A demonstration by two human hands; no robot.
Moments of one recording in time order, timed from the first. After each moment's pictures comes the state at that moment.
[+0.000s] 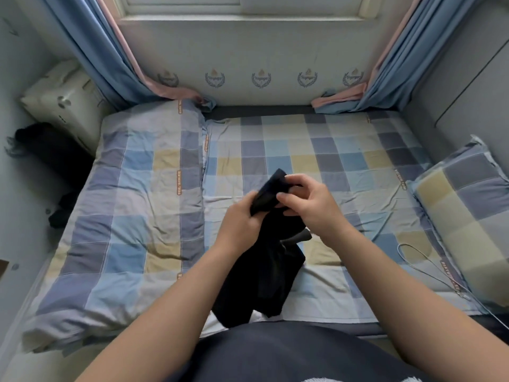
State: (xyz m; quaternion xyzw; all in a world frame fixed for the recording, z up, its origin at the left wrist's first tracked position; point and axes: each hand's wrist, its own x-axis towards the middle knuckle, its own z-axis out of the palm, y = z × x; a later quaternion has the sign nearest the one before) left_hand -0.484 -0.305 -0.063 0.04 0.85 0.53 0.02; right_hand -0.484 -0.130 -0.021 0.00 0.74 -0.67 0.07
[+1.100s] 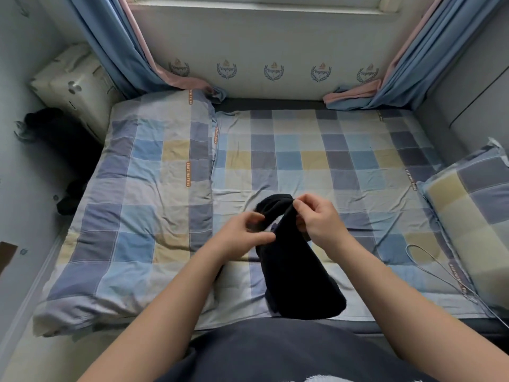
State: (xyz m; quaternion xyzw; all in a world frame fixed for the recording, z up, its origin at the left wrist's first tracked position) left_hand -0.474 -0.368 -0.084 -0.01 0.83 0.50 0.26; right_hand -0.474 -0.167 -0.049 0.06 0.79 -0.61 0.09
